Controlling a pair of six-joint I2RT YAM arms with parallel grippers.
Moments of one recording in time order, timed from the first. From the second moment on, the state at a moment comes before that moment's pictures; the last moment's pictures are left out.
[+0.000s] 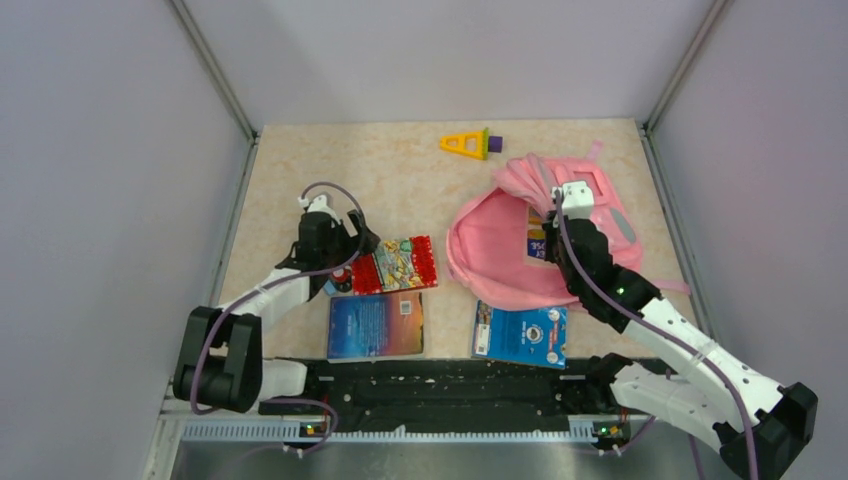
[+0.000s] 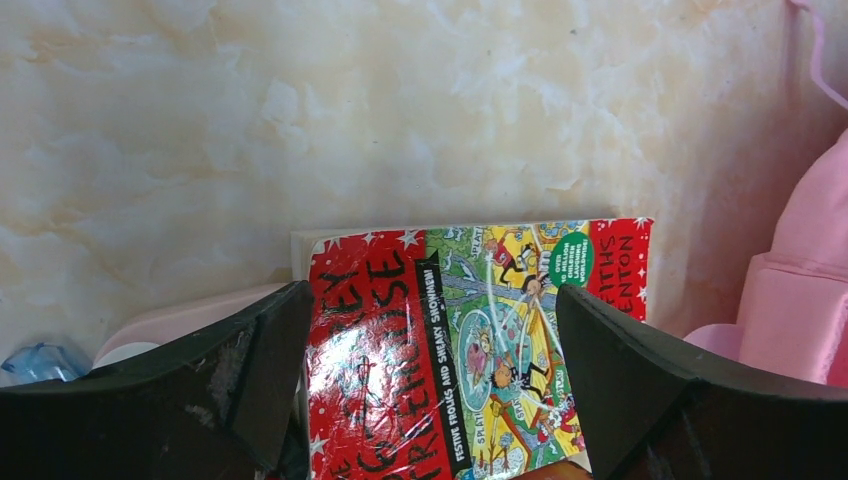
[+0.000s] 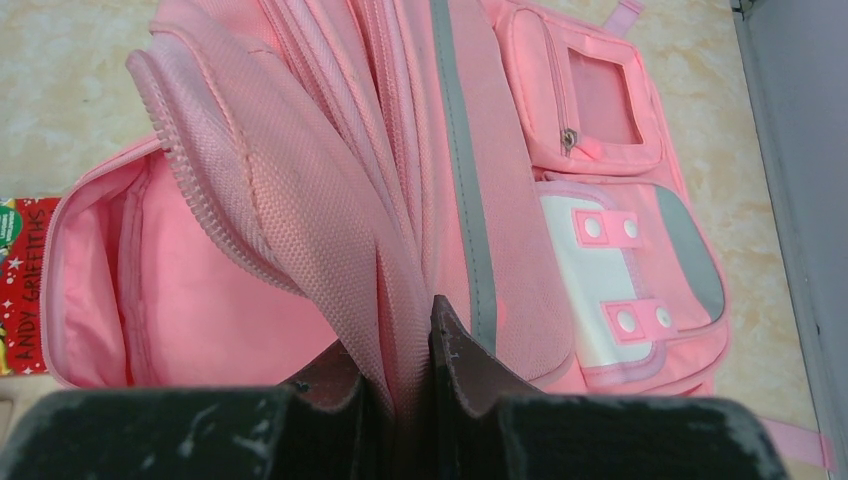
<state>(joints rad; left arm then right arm) -0.19 1.29 0.56 0.13 0.09 -0.57 0.66 0.84 0.75 -0.31 0.58 0.14</state>
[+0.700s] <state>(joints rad) -0.19 1.40 0.57 0.19 0.06 -0.54 0.66 0.85 0.75 -0.30 0.58 0.14</state>
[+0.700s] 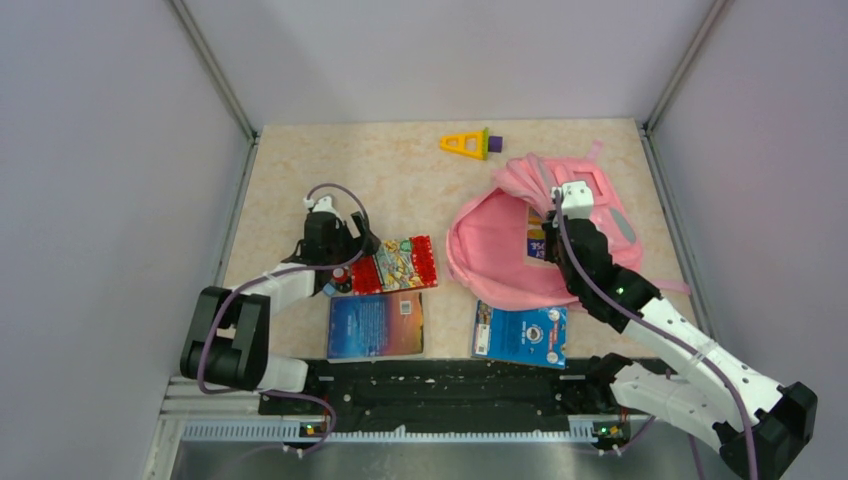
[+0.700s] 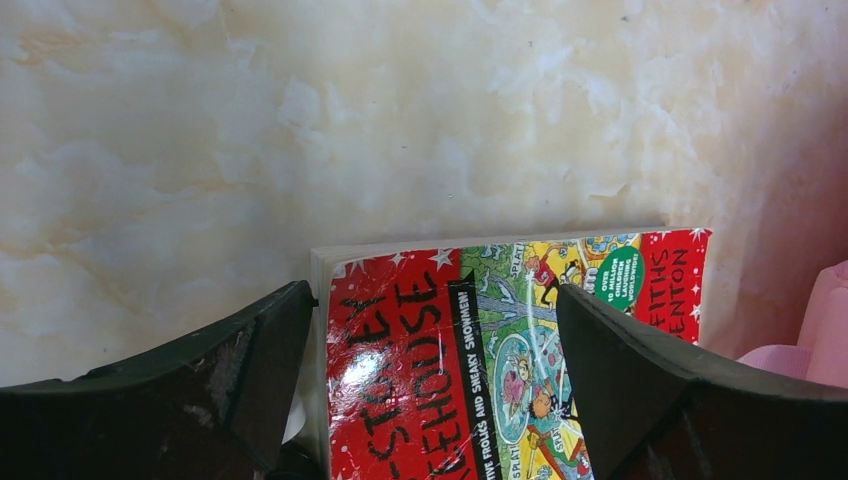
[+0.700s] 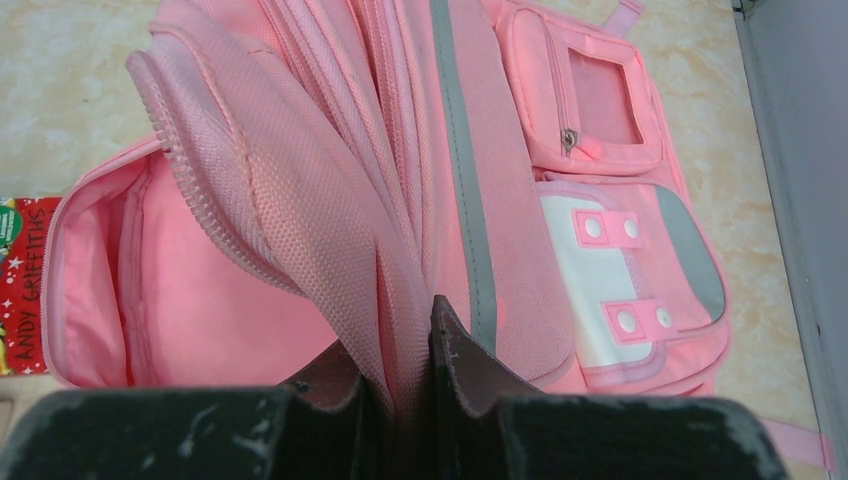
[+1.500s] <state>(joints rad) -0.33 1.50 0.57 0.34 0.29 -0.66 0.66 0.85 0.75 -0.30 0.58 0.14</state>
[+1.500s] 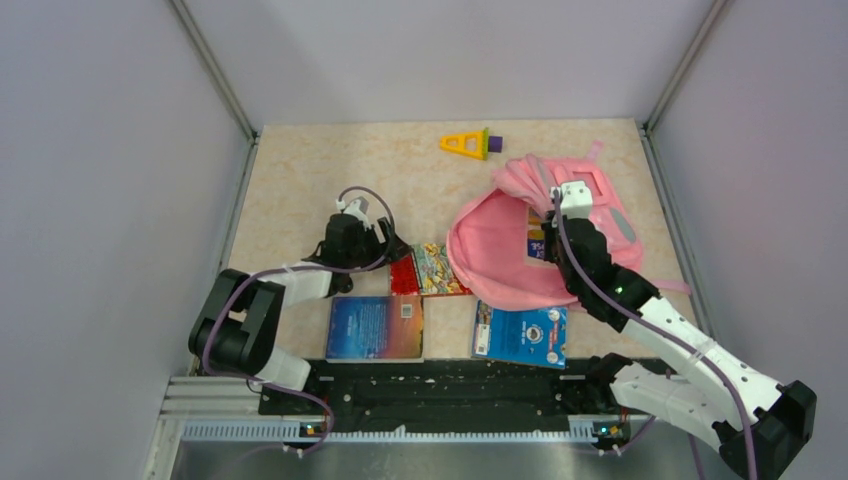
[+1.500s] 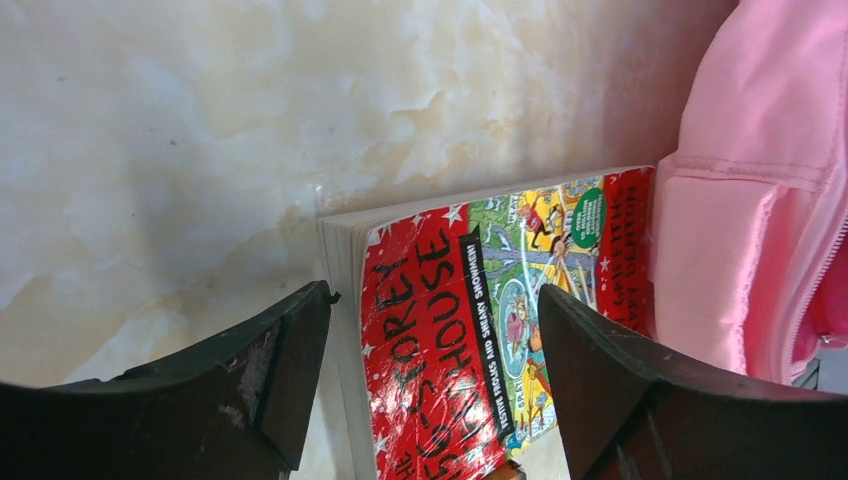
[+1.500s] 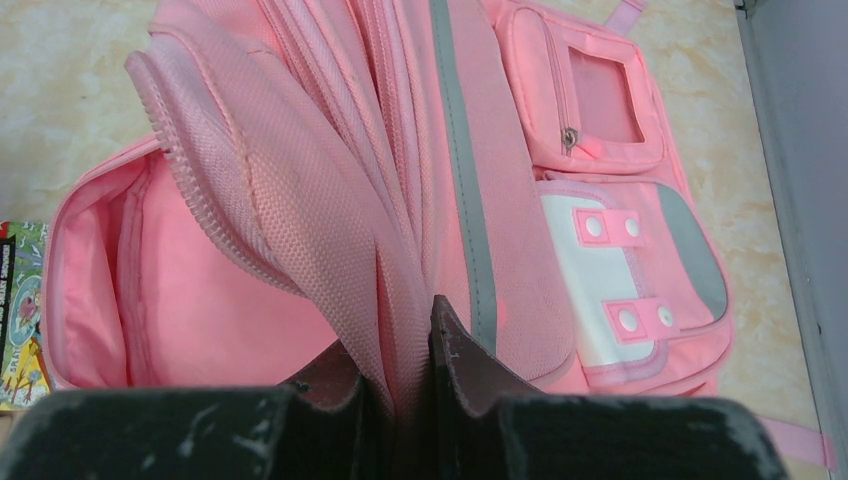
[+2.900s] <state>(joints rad) -0.50 1.49 0.53 0.50 0.28 -0.88 0.66 0.85 0.75 -0.31 0.59 0.13</state>
